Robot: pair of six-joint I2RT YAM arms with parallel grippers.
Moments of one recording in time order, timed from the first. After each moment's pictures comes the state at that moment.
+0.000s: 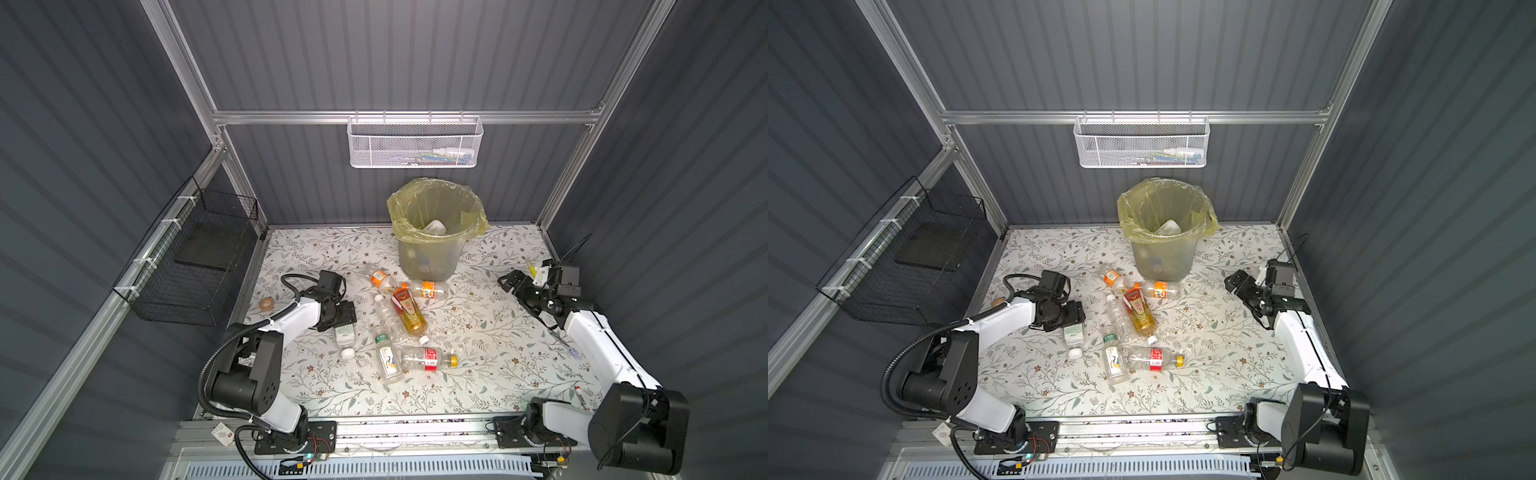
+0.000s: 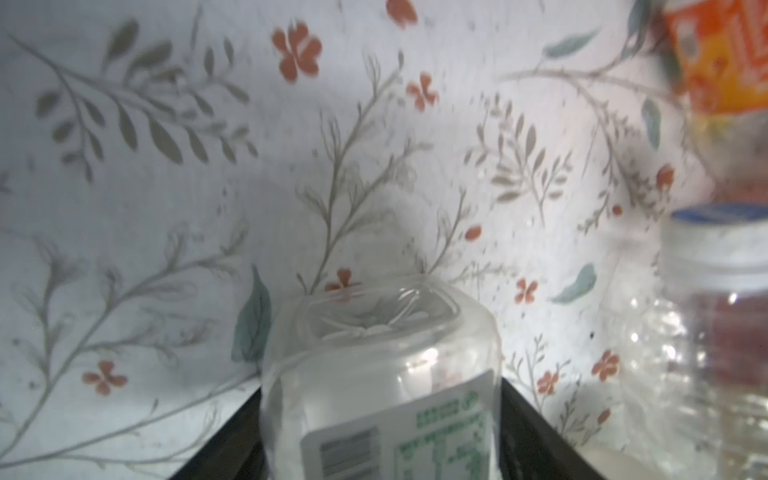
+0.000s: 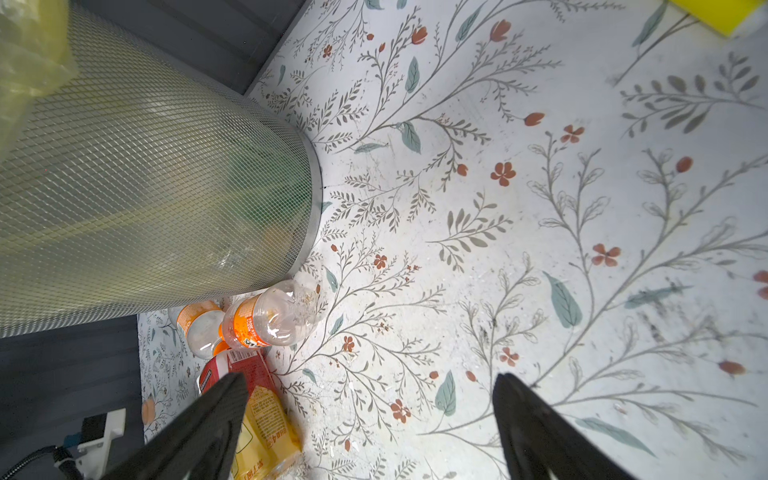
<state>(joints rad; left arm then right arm) -0.29 1.59 0.92 -0.51 0.06 -0.42 -0.14 1.21 0.82 -0.41 -0.35 0.58</state>
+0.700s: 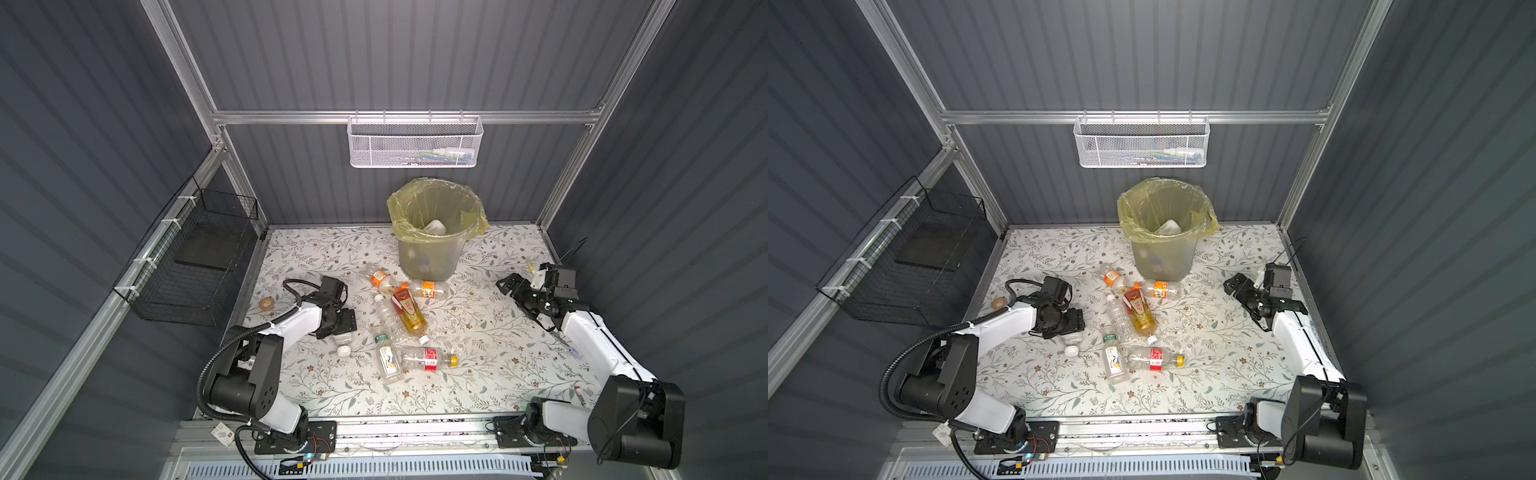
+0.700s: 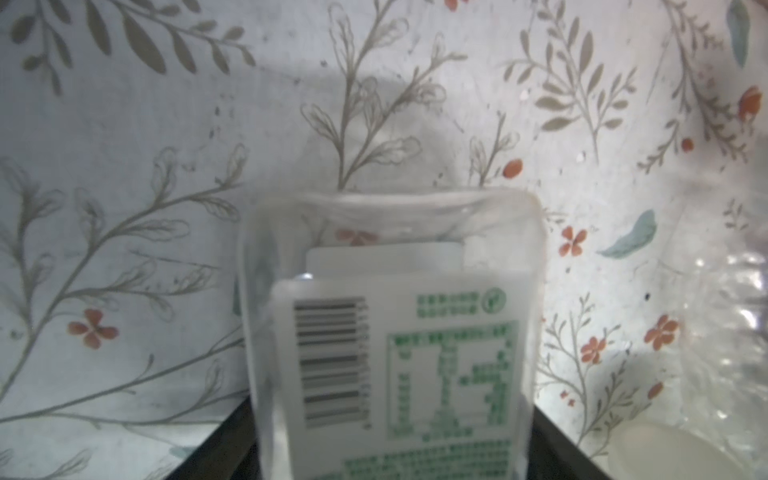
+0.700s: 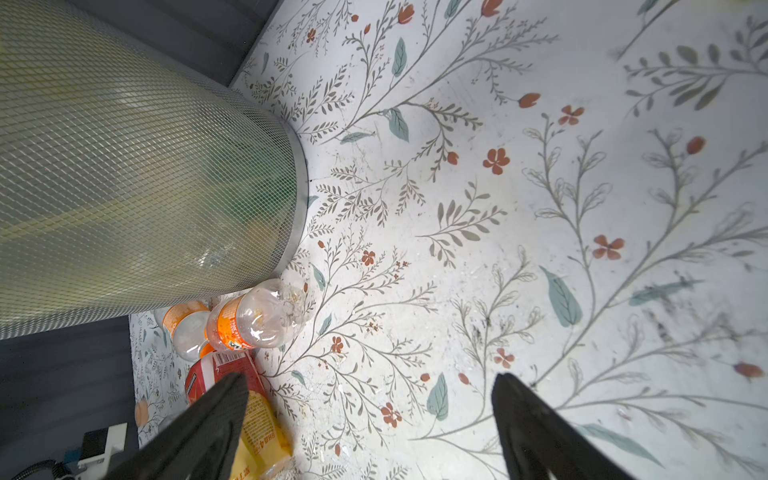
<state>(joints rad) -0.32 1.52 0.80 -0.53 0.04 -0.46 -0.14 1.24 0.78 -0.37 -0.36 0.59</state>
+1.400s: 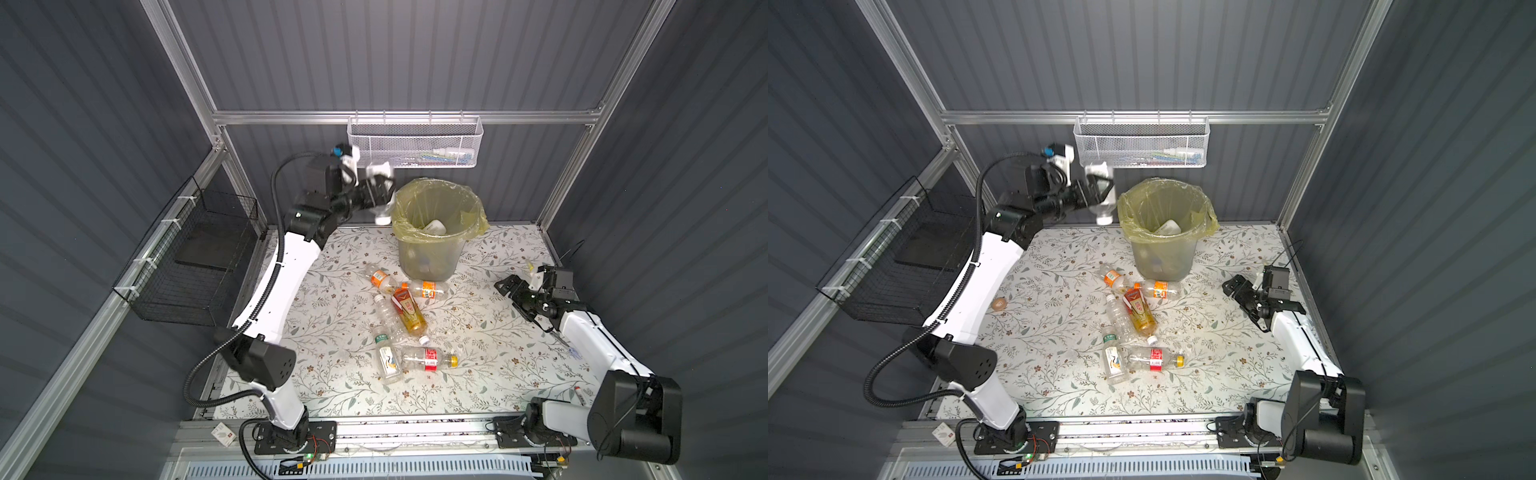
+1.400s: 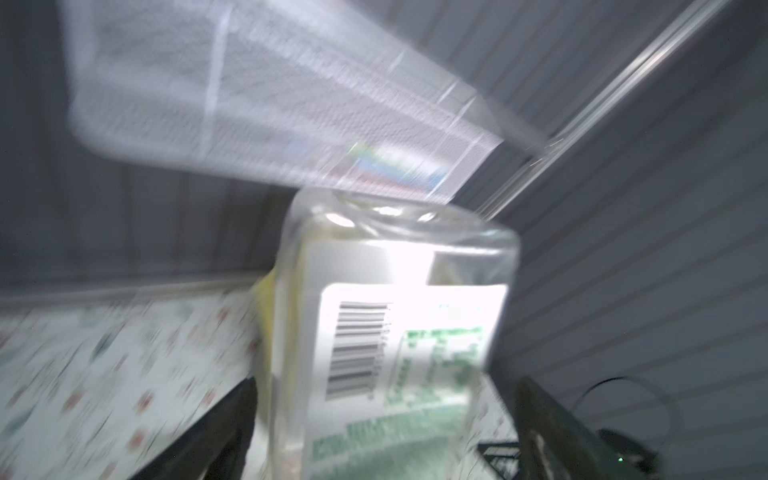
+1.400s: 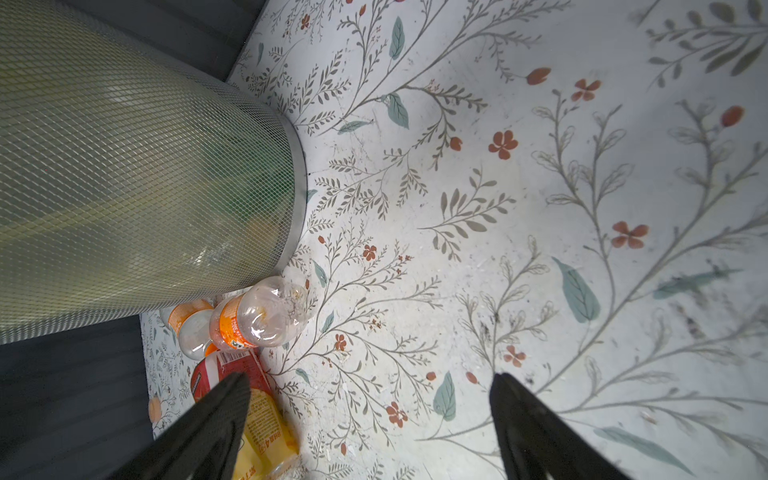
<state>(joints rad) -0.43 1.82 2.25 -0.54 0.33 -0.48 -0.13 1.27 0.76 -0.33 -0.38 0.63</state>
